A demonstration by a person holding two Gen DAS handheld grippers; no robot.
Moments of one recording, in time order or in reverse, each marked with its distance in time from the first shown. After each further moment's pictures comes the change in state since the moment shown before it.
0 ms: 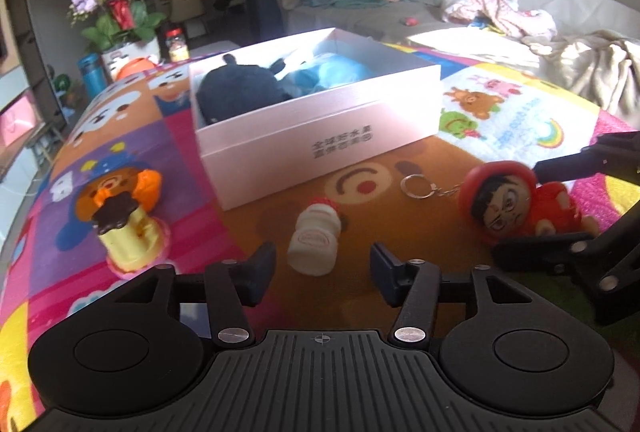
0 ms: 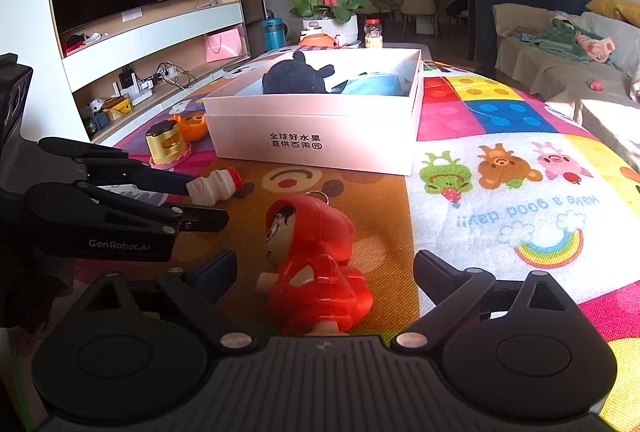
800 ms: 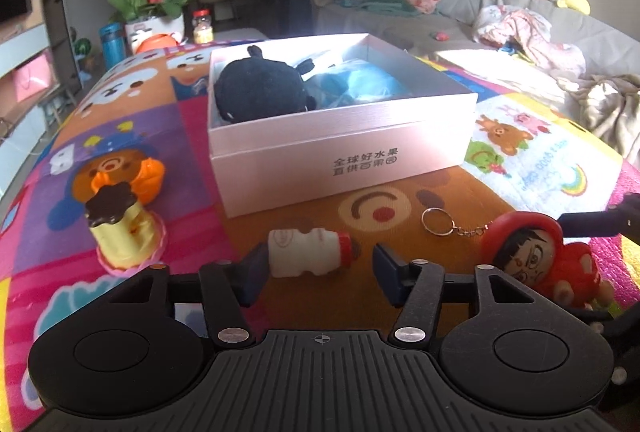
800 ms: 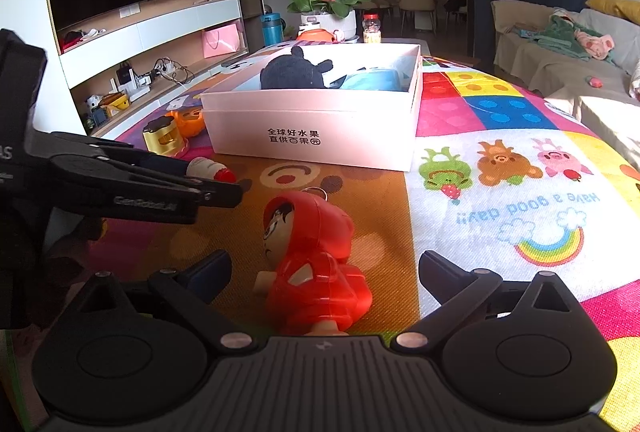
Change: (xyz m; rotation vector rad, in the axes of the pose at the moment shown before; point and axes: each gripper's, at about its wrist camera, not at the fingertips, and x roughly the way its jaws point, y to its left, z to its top) left arm 0.017 0.002 0.015 -0.144 0.006 0.002; right arm 0.002 0.001 0.000 0.001 0.017 -0.009
